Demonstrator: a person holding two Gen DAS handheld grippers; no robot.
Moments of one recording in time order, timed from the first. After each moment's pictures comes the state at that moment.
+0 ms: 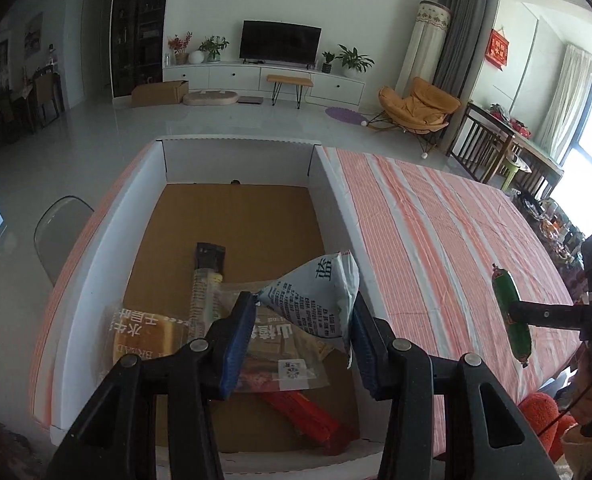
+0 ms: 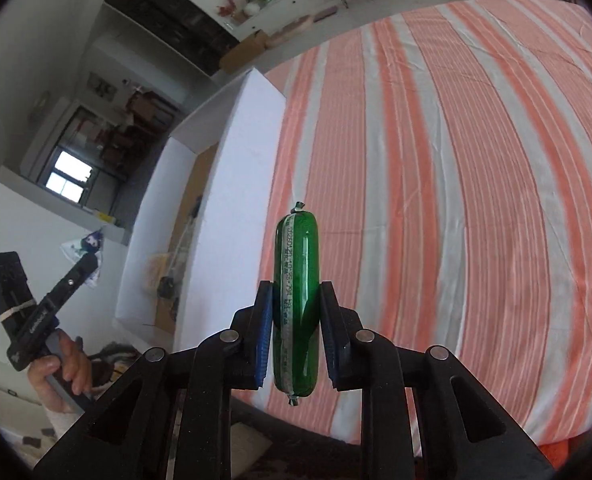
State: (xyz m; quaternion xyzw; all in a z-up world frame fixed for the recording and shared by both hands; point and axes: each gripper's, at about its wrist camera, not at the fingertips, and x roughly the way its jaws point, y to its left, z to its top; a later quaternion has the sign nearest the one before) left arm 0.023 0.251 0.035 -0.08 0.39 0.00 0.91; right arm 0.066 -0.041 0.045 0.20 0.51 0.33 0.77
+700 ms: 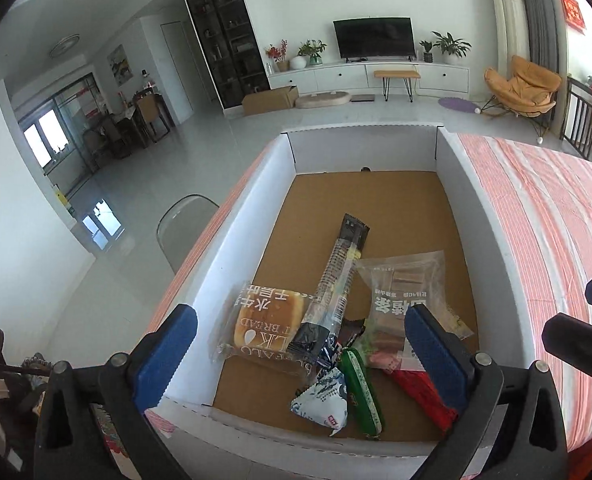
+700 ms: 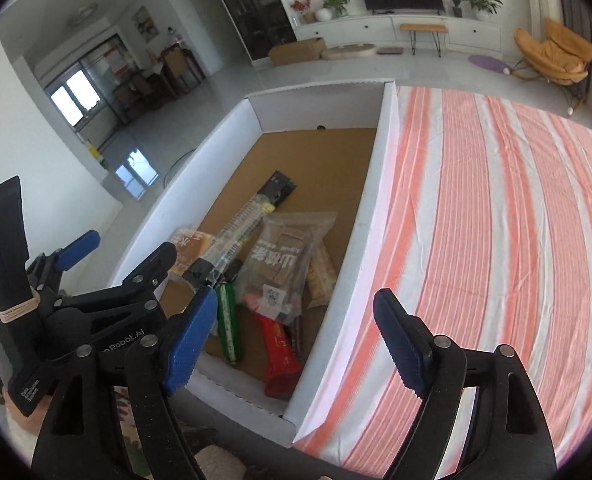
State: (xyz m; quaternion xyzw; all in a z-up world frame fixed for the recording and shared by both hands) left arm -0.004 0.250 0.005 0.02 0.41 0.21 0.89; right arm 0.021 0.109 0.062 0.00 0.45 0.30 0.84
